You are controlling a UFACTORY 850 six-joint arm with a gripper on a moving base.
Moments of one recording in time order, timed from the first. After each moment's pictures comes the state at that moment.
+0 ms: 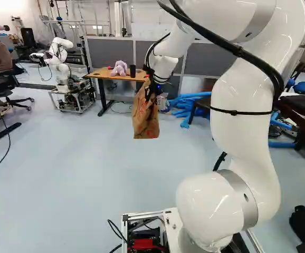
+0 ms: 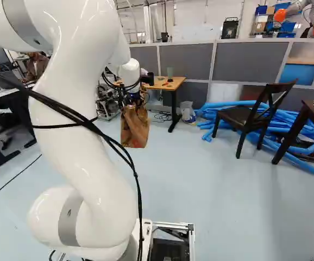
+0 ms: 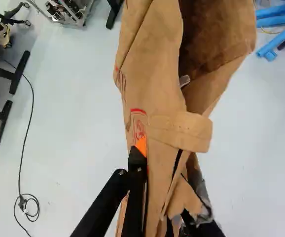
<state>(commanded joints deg) 4.2 -19.6 -66.0 31.4 -21.0 -24.7</state>
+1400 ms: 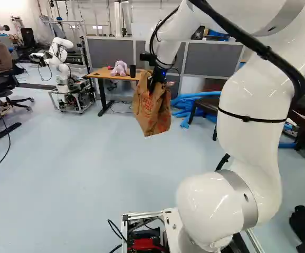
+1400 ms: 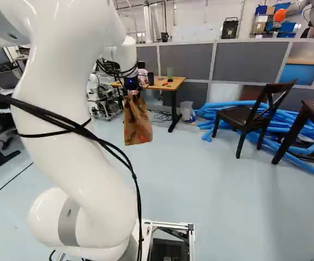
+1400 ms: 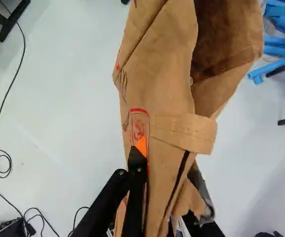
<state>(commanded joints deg) 4.0 -13.2 -69.6 16.4 -33.9 -24.7</state>
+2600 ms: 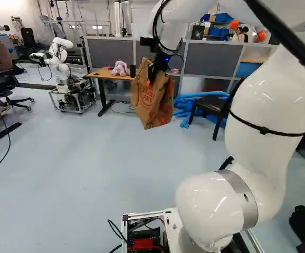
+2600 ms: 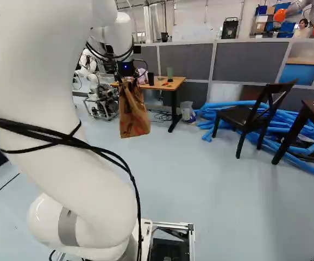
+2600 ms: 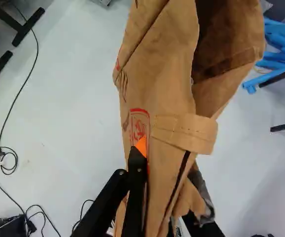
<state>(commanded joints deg) 4.0 -5.8 -70.7 16.3 -40.4 -24.7</state>
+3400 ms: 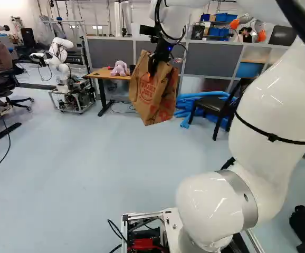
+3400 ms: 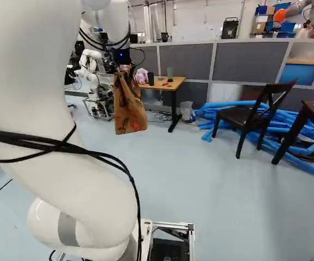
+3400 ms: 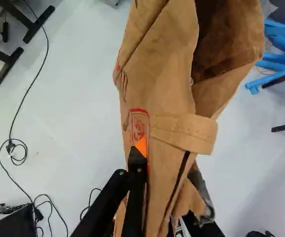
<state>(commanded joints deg) 3.9 -2.5 -73.6 16.3 -47.7 -24.7</state>
